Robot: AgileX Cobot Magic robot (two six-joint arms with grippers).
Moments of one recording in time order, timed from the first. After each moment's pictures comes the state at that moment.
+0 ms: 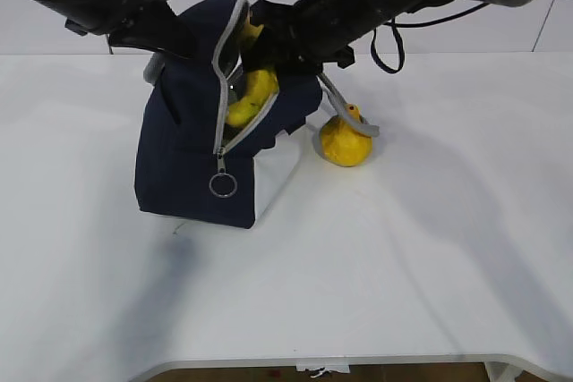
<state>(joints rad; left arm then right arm) -0.27 1.76 -1.47 -0.79 0.87 0.50 0.31 2.21 -1.93 0.81 0.84 -0.35</state>
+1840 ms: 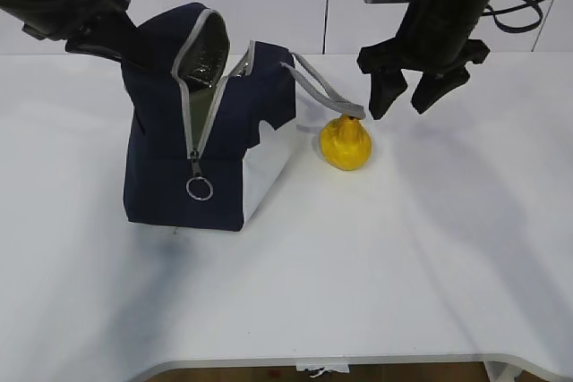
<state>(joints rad) -0.17 1.76 -1.47 -0.71 0.94 0.50 0.23 2.10 -1.91 0.13 1.24 -0.06</state>
